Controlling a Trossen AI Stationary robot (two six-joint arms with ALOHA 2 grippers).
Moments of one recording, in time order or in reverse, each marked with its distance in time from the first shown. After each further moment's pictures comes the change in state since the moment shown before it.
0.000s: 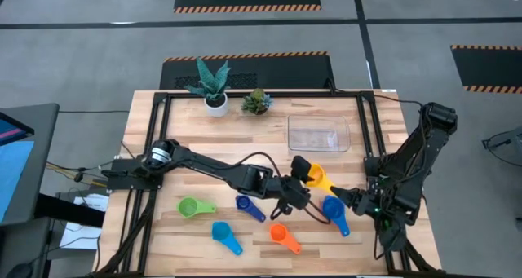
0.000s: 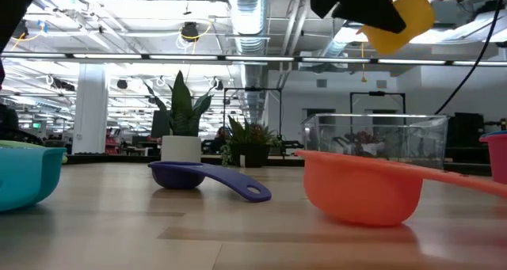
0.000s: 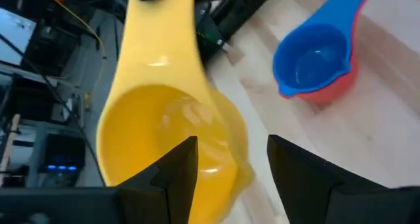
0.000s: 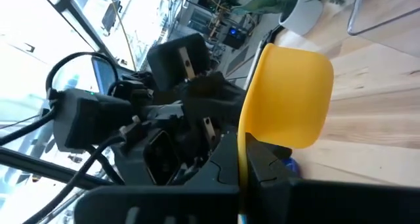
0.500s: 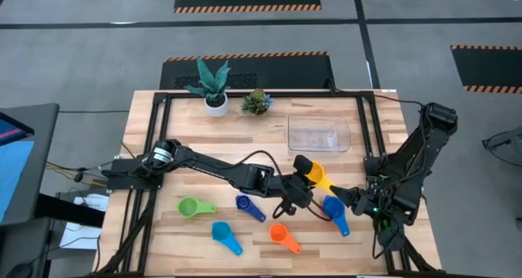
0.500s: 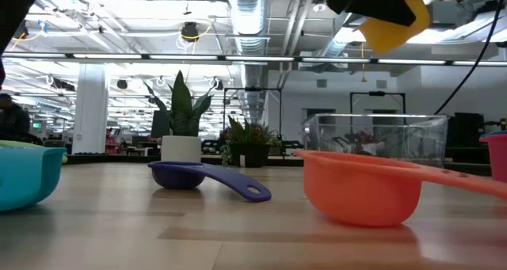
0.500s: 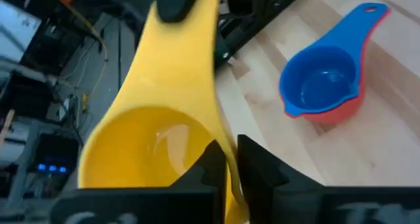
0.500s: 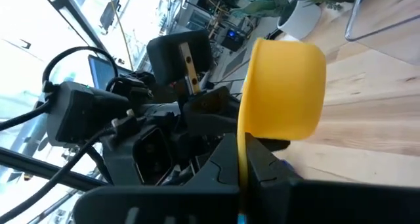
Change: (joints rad) left arm 0.006 0.011 0.007 0.060 0.027 -0.047; right arm -0.023 0.002 0.000 -0.012 -0.003 -0.012
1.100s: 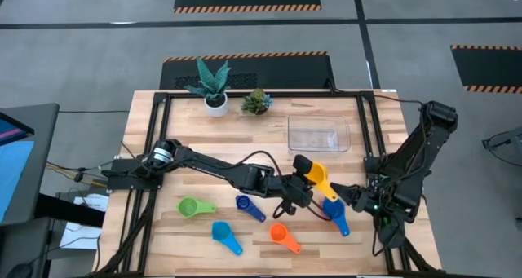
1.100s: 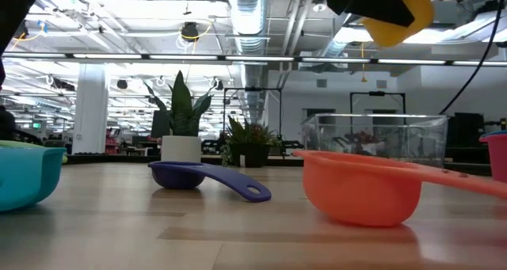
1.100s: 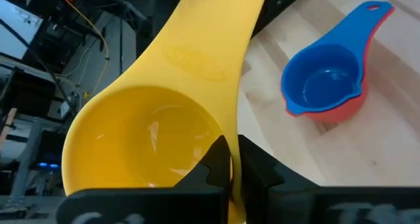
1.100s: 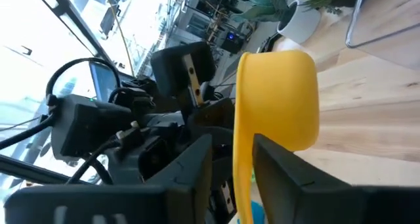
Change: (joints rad) left arm 0.002 0.000 0.000 -0.005 -0.010 0.005; right arm -0.002 -0.041 0.000 -0.020 0.001 -0.011
